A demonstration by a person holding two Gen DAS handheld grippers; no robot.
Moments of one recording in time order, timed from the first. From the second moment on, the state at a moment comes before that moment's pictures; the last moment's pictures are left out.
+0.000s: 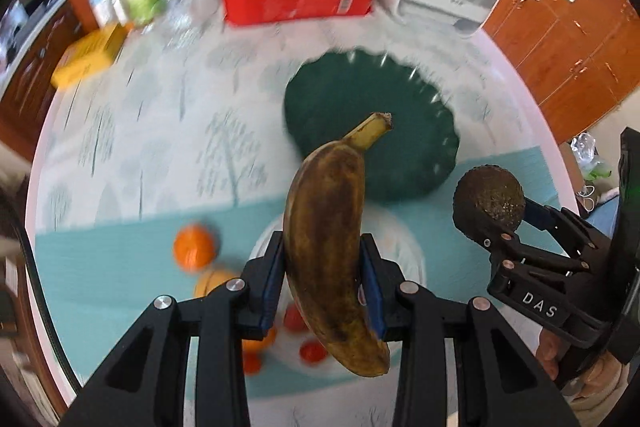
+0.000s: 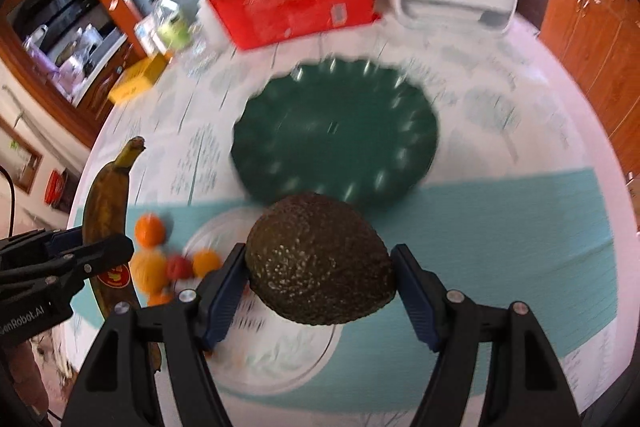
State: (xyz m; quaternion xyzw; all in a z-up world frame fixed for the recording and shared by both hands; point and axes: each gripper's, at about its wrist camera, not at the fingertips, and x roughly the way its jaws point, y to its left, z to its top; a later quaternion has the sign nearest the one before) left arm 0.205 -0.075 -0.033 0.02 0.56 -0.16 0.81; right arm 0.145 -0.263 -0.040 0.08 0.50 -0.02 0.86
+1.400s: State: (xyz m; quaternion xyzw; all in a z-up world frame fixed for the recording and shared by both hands) left arm 0.343 -0.143 -0.106 0.09 0.55 -0.13 0.82; right arm 0.244 -0.281 -0.088 0.00 0.49 -0.04 0.87
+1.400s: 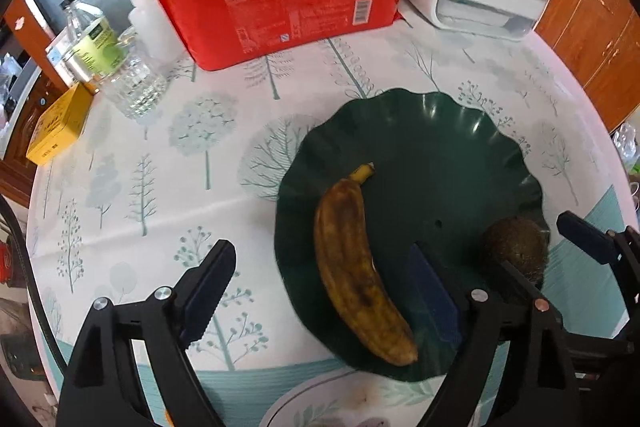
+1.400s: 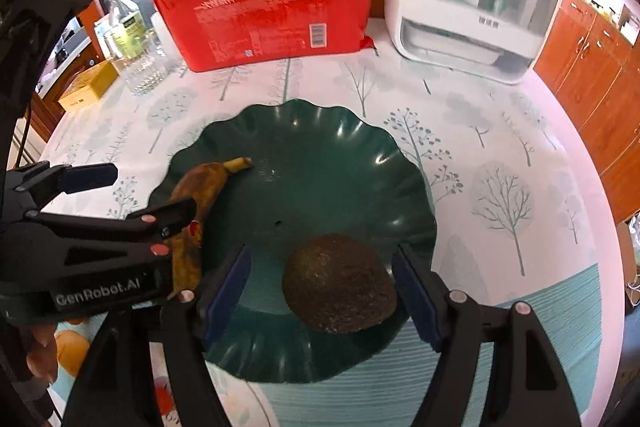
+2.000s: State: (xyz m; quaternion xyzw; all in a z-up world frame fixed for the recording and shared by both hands) left arm 0.268 -0.094 -0.038 0.03 0.48 -0.11 0.87; right arm 0.182 -0.258 -0.039 0.04 0.45 -0.02 0.89
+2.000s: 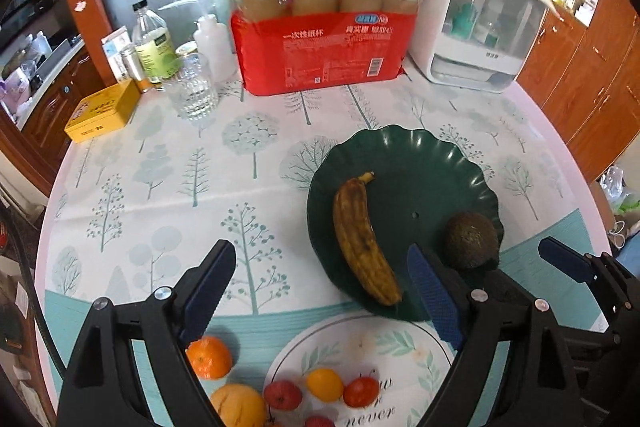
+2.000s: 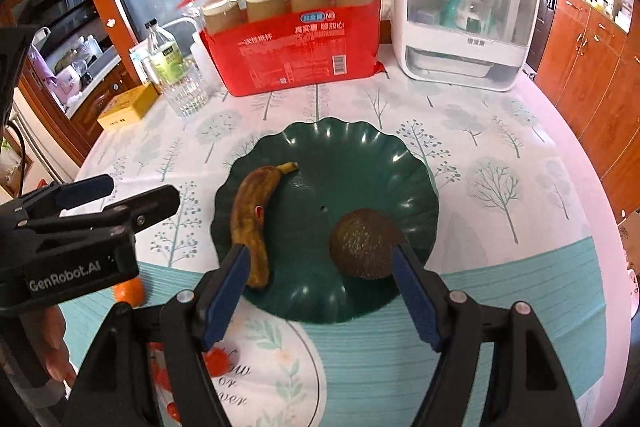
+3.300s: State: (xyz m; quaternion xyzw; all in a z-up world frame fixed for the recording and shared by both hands) left arm 0.079 0.018 -0.040 0.03 0.48 -0.05 0.88; right arm 0.043 -0.165 -0.027 -0.05 0.44 0.09 0.89
